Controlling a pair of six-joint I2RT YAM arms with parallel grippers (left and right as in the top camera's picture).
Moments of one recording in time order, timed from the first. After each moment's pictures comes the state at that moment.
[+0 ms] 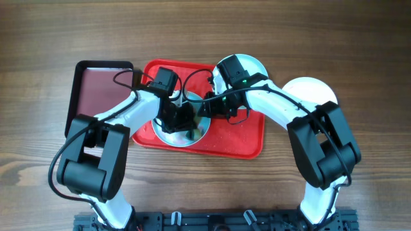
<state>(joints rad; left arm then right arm) -0.32 1.87 1.03 -0.62 0.52 -0.48 0.50 1.99 1.25 -0.52 -0.56 0.48</state>
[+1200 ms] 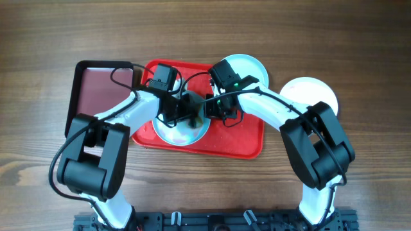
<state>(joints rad) -0.32 1.87 1.02 -0.41 0.46 -0.53 0.56 2.01 1.27 -0.55 -0.32 0.61</state>
